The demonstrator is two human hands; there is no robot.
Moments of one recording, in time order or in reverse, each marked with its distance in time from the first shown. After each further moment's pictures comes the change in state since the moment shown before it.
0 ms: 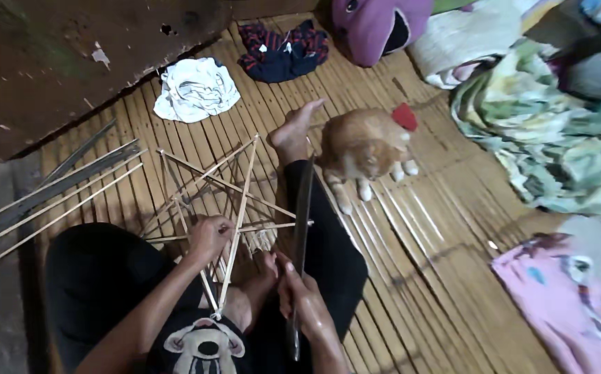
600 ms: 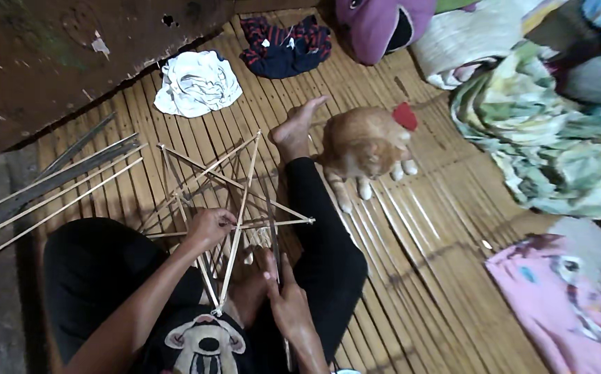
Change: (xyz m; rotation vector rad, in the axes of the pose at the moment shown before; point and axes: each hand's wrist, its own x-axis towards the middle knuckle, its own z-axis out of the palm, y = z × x) left_hand 0.013 -0.007 -0.012 -0.061 -0.094 0.025; right_hand -0.010 0.005 0.024 -0.722 0.118 0.037
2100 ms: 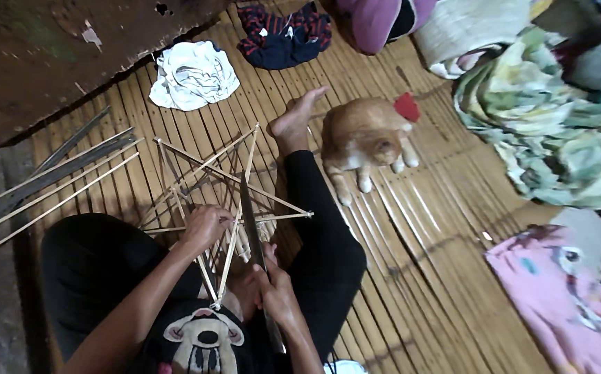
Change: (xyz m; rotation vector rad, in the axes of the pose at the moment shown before) left_hand -0.004 0.005 0.004 0.291 -0.021 0.060; right_hand 0.016 0.009 0.016 0.288 -0.167 -0.160
